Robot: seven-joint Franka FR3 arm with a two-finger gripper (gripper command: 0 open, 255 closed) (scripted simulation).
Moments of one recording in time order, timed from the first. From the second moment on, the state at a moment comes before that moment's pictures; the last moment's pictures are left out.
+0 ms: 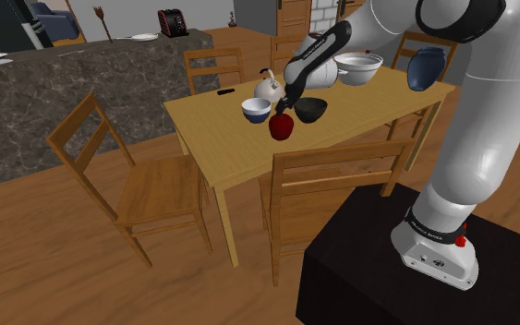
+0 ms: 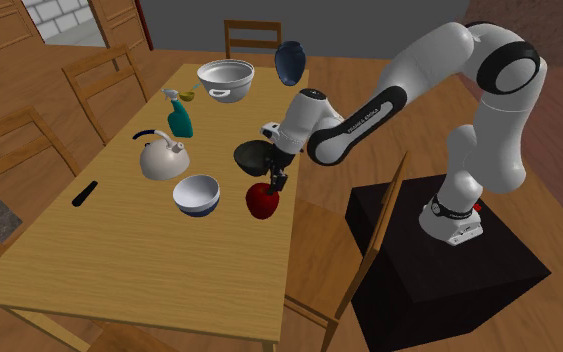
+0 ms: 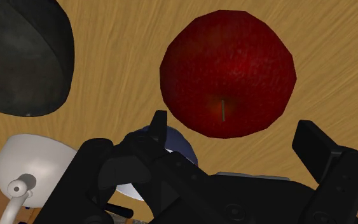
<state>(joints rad) -0.07 0.17 -0.15 -2.18 0.25 2.74 -0.50</state>
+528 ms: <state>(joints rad) -0.07 0.21 -0.14 -2.16 0.27 2.77 -0.51</state>
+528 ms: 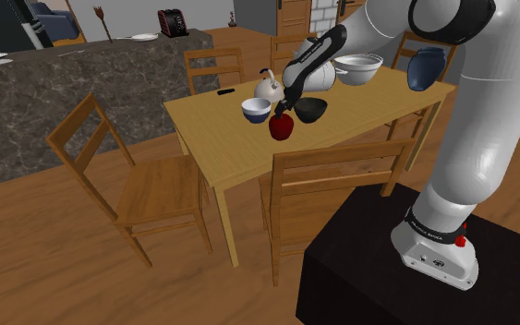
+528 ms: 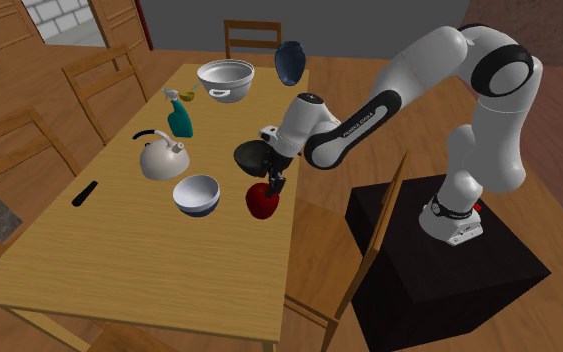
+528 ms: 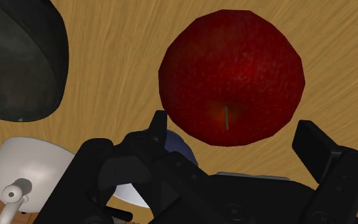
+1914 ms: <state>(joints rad) -0.06 0.14 -0.16 -2.13 0.21 2.67 -0.47</state>
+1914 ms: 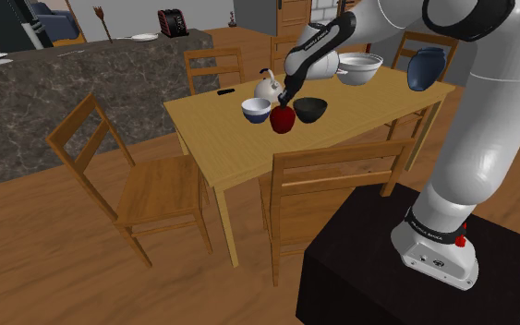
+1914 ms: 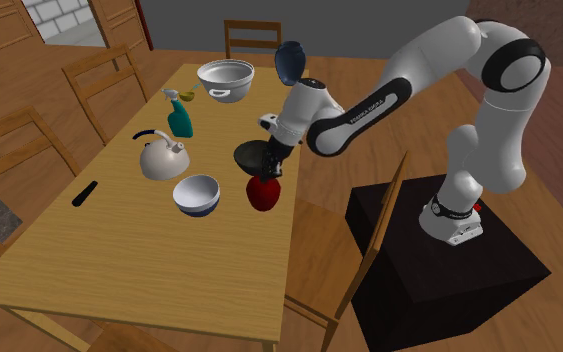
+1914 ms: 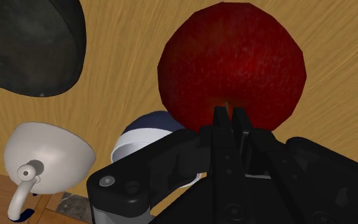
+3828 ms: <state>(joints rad) -0.10 0.03 -0.21 -1.87 0.16 2.30 -0.48</state>
